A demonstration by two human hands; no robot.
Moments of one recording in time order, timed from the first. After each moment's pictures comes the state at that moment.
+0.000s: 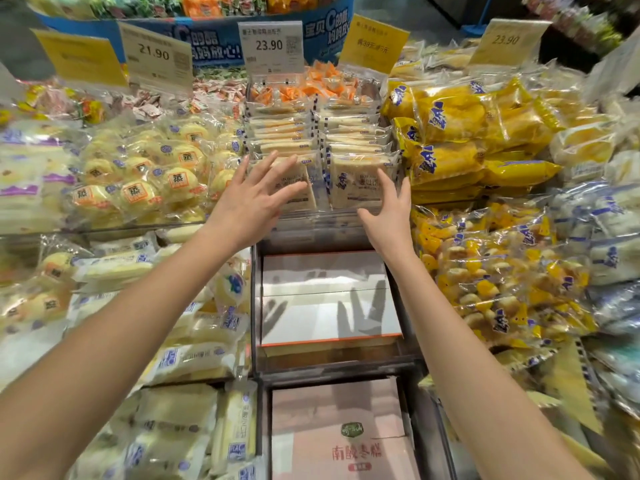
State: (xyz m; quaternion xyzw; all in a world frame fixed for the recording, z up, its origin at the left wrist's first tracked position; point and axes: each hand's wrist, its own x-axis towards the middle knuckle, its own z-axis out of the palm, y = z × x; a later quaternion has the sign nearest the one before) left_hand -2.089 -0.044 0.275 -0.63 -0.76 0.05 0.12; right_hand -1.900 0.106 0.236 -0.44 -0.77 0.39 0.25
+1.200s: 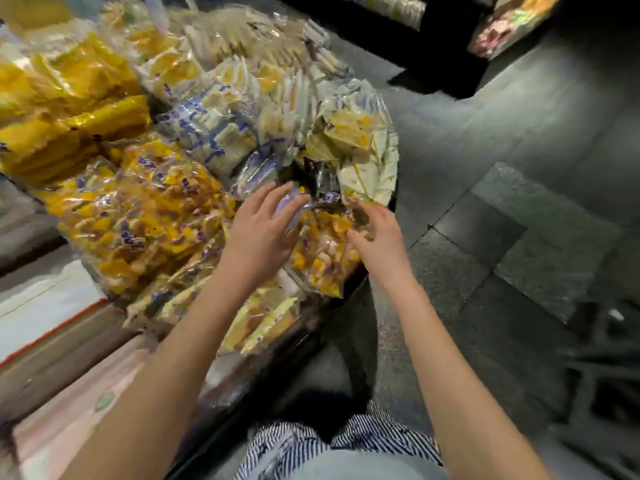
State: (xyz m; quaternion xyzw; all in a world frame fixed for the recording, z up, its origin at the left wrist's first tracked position) left_hand -1.496 0.074 0.242 -0.82 -0.55 -0.17 0.04; right_hand -1.282 0.085 0.223 -0.63 -0.62 0.36 0.30
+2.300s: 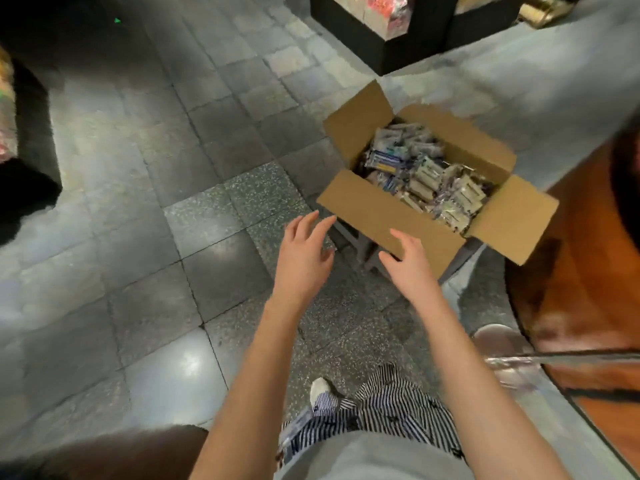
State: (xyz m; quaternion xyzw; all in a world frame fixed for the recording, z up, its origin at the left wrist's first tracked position) left_hand -0.725 0.261 0.187 -0.96 -0.07 -0.06 -0.25; right_hand -0.671 0.073 0.184 -0.90 -0.01 0.18 0.40
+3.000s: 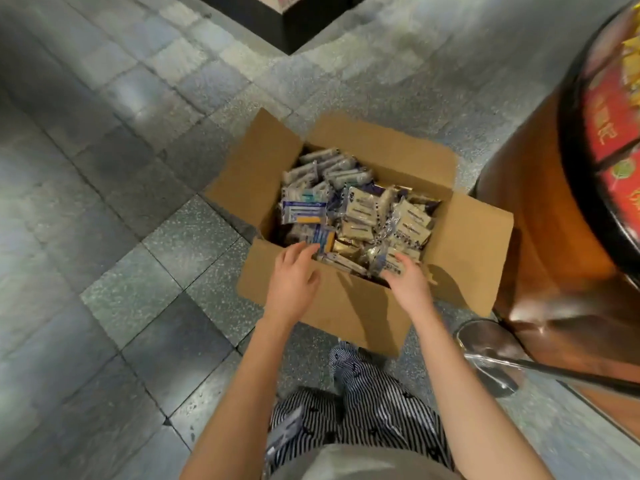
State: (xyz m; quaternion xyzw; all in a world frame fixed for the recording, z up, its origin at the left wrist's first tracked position) left_hand -0.385 0.167 0.114 -0.95 0.00 0.12 -0.27; right_hand -0.379 -0.050 0.084 -0.85 0.23 0.18 0.43
